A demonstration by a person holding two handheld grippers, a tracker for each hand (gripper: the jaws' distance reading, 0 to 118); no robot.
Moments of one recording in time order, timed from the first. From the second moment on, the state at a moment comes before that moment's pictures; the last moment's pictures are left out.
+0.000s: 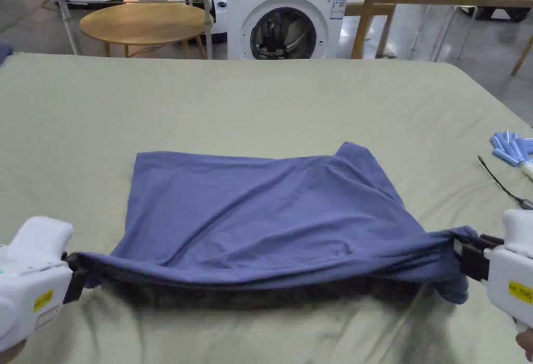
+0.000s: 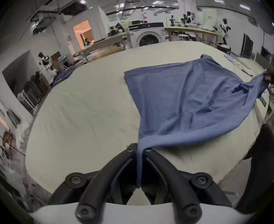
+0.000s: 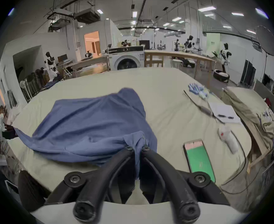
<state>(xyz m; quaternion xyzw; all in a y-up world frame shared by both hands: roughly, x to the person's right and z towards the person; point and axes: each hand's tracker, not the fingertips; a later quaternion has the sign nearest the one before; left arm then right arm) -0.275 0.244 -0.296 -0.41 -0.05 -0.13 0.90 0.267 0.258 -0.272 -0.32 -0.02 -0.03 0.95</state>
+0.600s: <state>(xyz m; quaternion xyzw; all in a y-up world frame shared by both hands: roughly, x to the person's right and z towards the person) -0.277 0.213 -0.382 -0.41 -0.05 -0.07 0.91 0.290 0.188 -0.360 -0.33 -0.01 -0.05 0.94</state>
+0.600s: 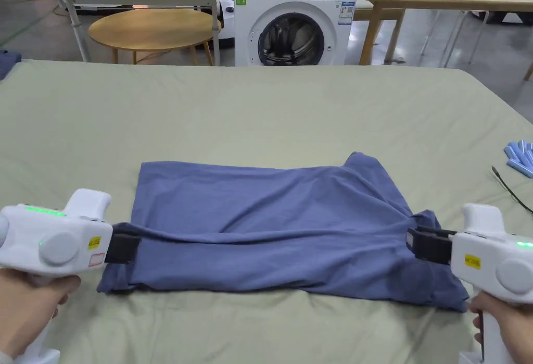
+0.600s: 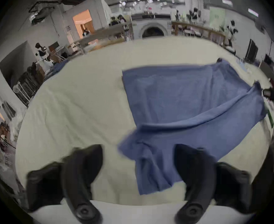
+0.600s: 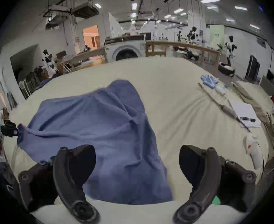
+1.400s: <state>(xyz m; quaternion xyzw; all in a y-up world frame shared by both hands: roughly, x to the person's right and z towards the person) -0.268 0.173 -0.267 -0.39 0.00 0.02 0.92 0.214 0.211 -0.213 -0.22 0.03 -0.04 0.97</state>
